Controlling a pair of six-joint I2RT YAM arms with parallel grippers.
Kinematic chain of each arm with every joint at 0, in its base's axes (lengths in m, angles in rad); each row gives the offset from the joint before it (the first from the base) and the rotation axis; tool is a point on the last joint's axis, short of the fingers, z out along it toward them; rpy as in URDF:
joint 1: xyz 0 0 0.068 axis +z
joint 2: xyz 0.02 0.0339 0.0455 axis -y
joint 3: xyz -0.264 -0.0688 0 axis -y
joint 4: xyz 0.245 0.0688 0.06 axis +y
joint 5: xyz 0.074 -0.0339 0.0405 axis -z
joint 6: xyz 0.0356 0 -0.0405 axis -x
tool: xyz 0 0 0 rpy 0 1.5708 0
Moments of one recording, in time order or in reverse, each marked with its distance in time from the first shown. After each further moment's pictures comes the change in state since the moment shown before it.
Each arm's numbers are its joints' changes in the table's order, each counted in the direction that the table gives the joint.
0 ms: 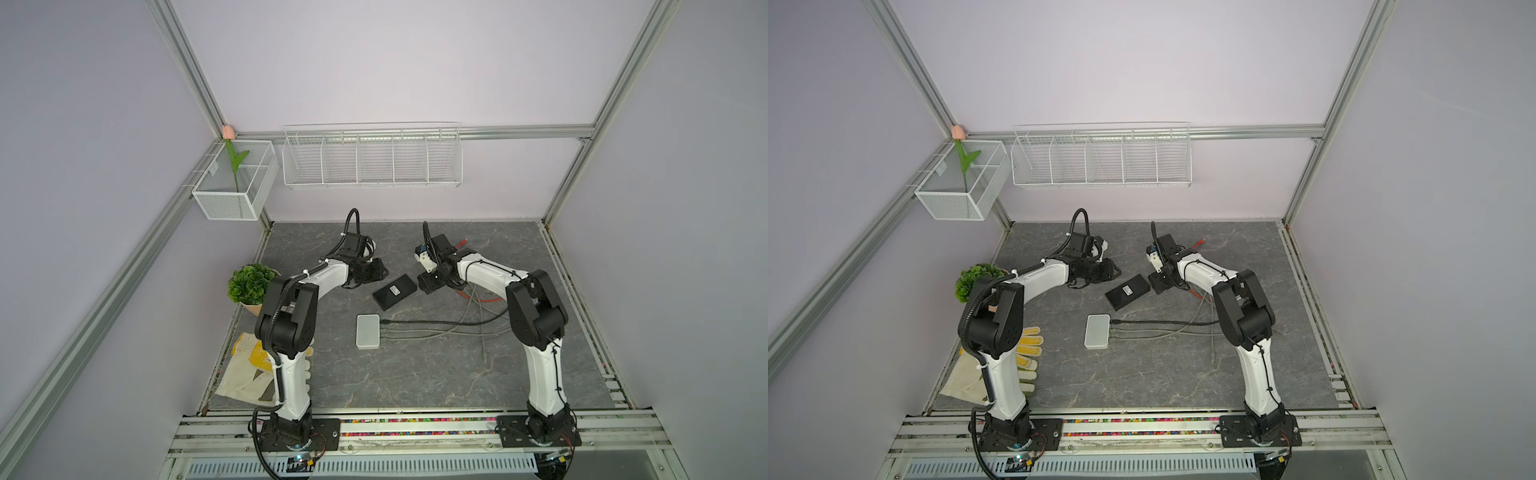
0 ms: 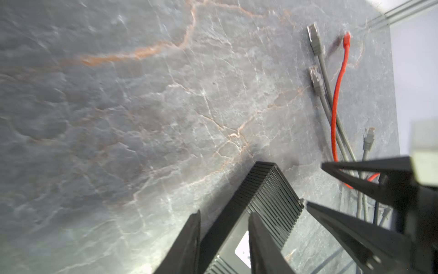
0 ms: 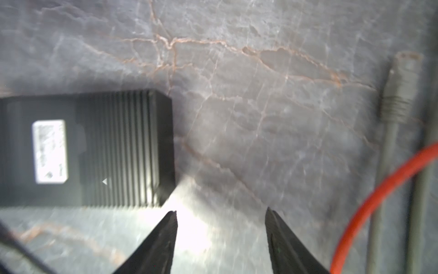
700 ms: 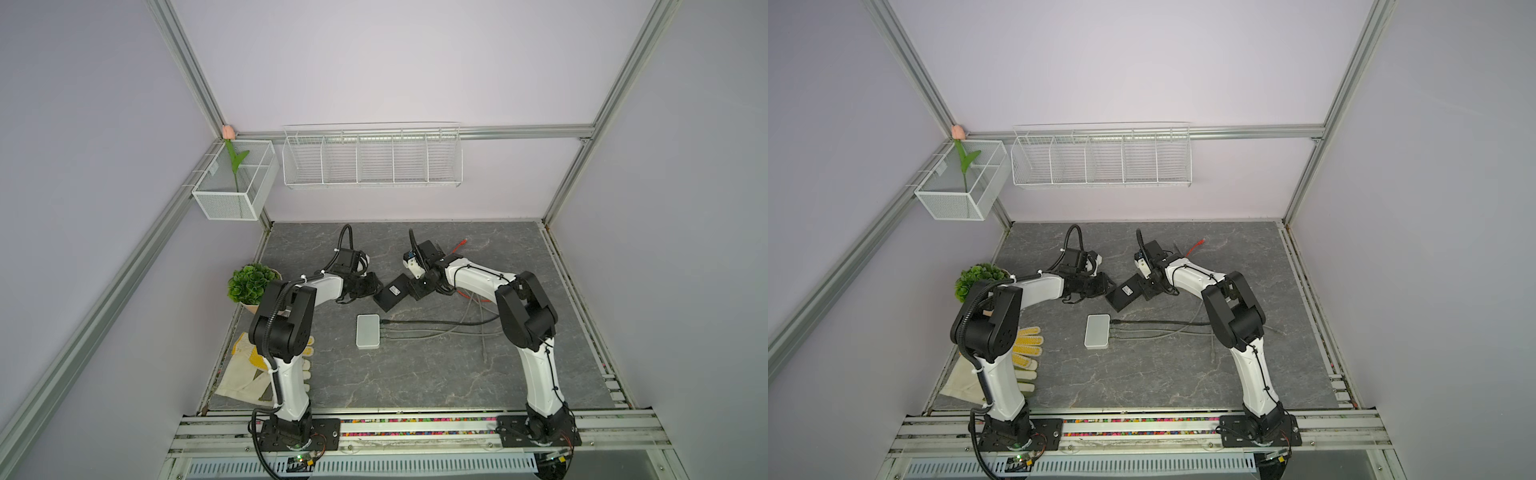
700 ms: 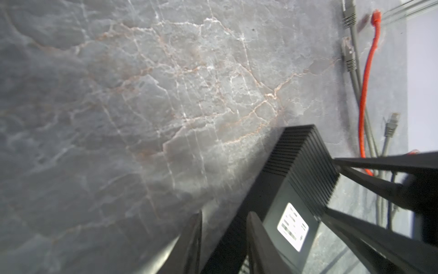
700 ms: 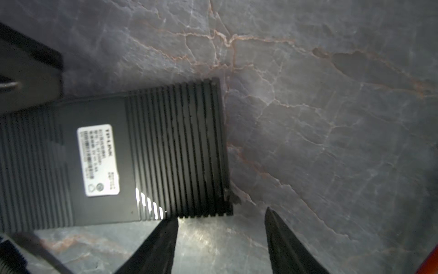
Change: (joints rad) left arm 0.011 0.076 -0.255 -0.164 0.034 0.039; right arm 0.083 -0.101 0.081 0.003 0.013 -0.035
